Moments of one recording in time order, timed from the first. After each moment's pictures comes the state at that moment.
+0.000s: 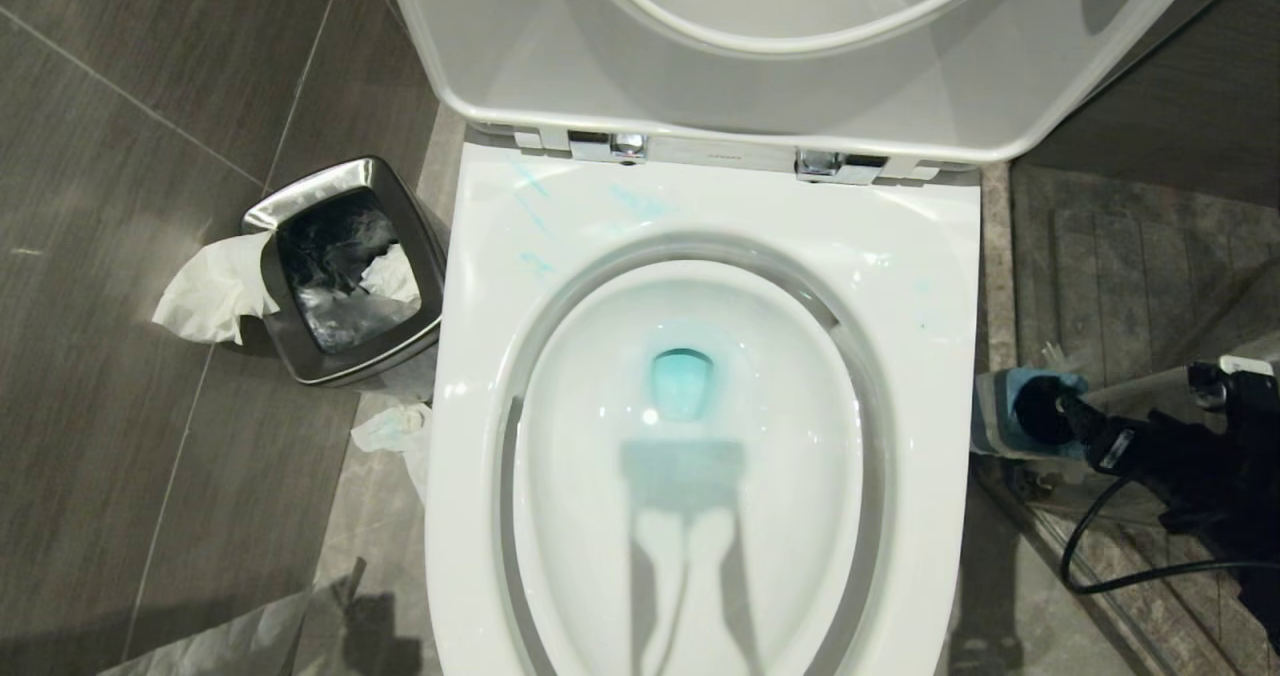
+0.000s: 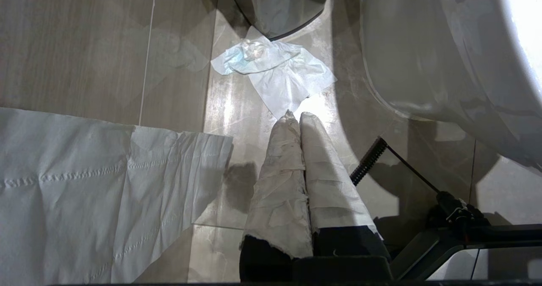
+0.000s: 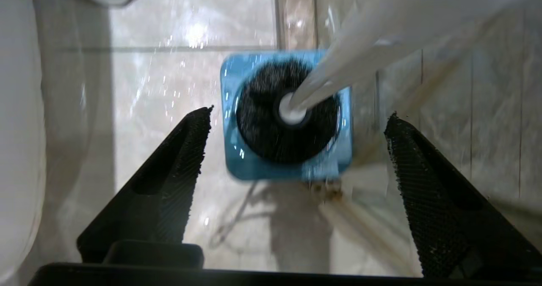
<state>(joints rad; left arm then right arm) 0.00 0.00 0.00 0.01 -0.01 0.02 -0.24 1.97 -0.31 -1.52 0.00 0.08</state>
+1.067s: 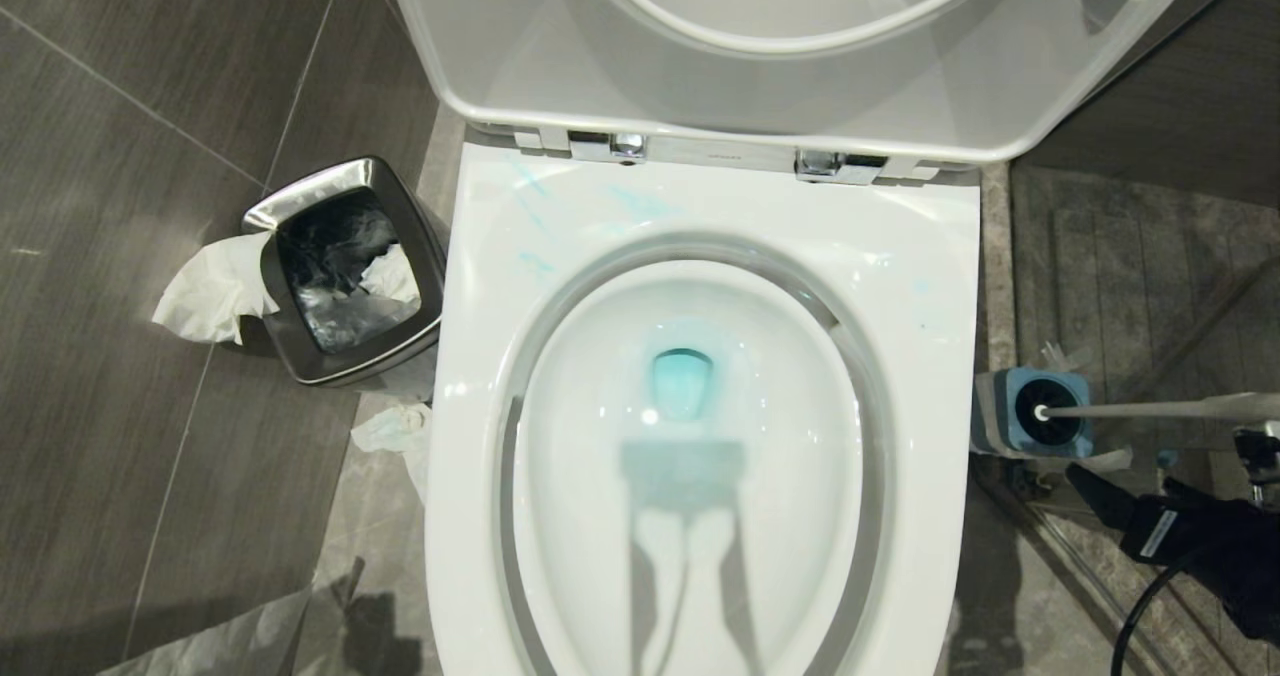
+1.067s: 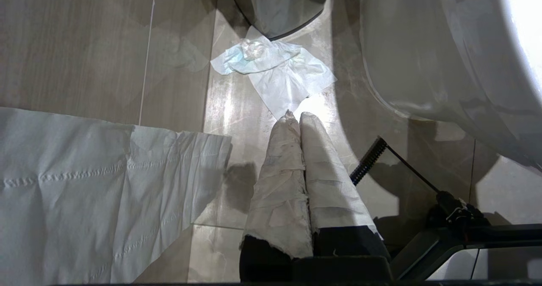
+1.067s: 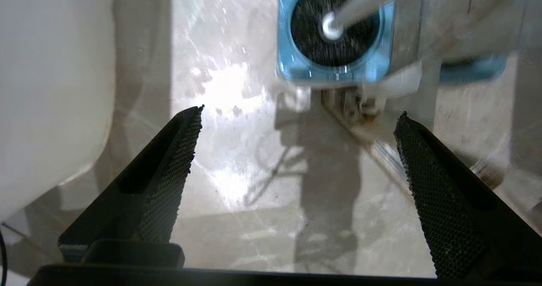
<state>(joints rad) 0.00 0.00 0.00 0.01 -0.01 0.02 -0.24 1.79 -0.01 -1.52 0.13 0.08</state>
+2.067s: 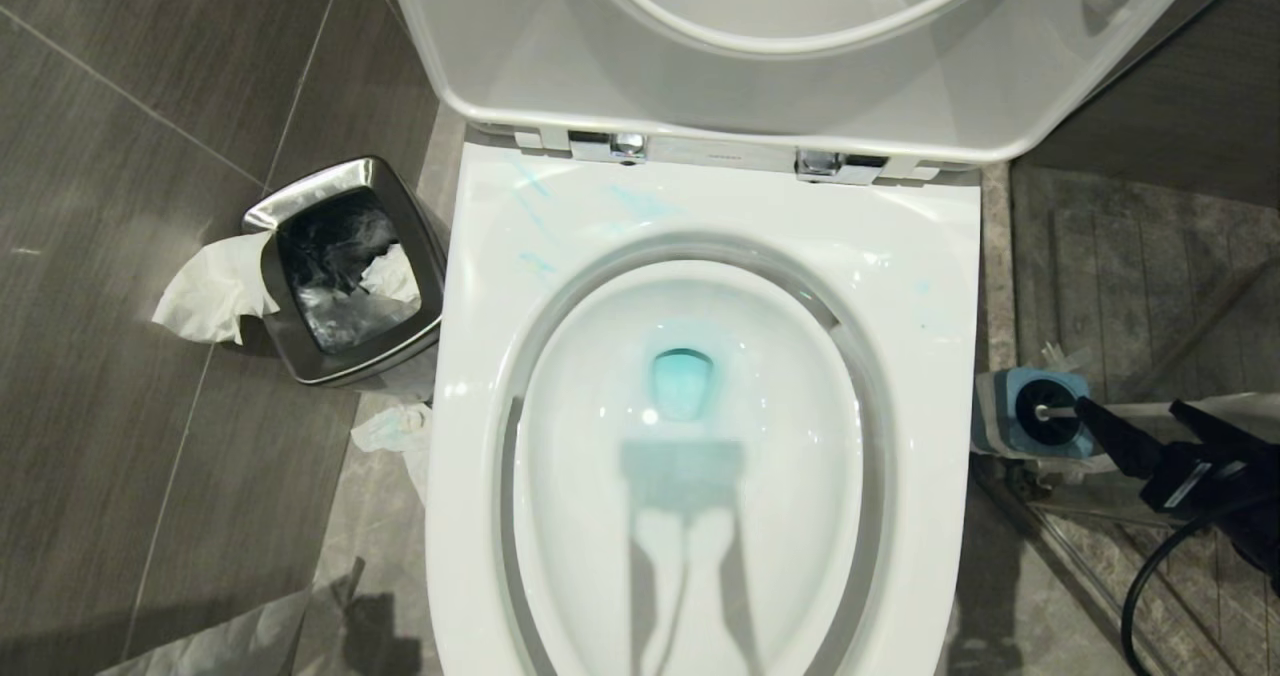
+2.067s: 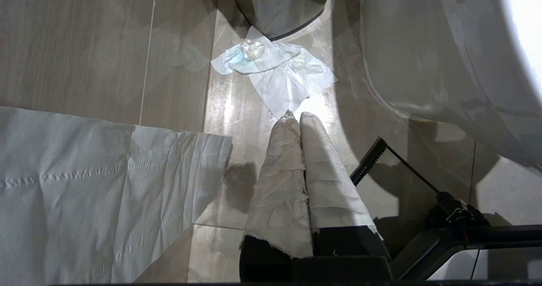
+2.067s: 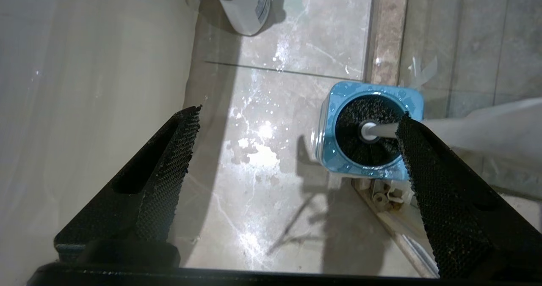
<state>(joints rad) 0.00 0.00 0.00 0.01 -0.01 0.02 -0.21 1.64 -0.08 -1.52 0.24 0.09</state>
